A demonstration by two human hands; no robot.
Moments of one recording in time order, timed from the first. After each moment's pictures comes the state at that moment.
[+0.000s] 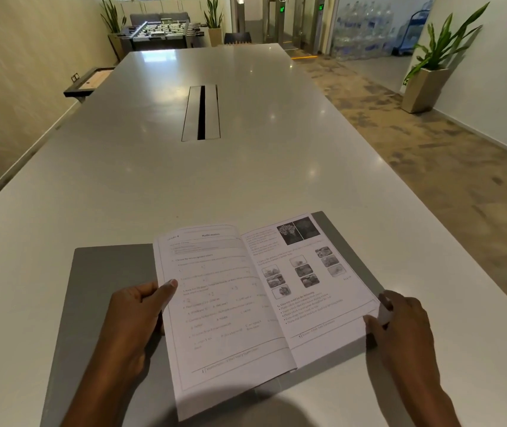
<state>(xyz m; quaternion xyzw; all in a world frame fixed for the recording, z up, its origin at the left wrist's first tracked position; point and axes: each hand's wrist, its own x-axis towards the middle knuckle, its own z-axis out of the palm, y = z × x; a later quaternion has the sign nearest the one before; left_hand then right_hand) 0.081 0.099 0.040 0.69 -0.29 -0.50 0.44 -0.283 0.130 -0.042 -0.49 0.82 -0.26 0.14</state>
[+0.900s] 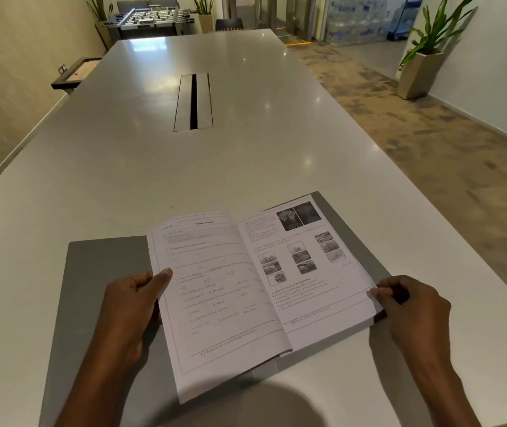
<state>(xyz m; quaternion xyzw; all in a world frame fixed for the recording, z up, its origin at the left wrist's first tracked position) 0.080 0.101 0.039 0.68 -0.28 -0.50 0.45 -0.296 0.135 -0.019 -0.44 0.78 -0.40 0.19</state>
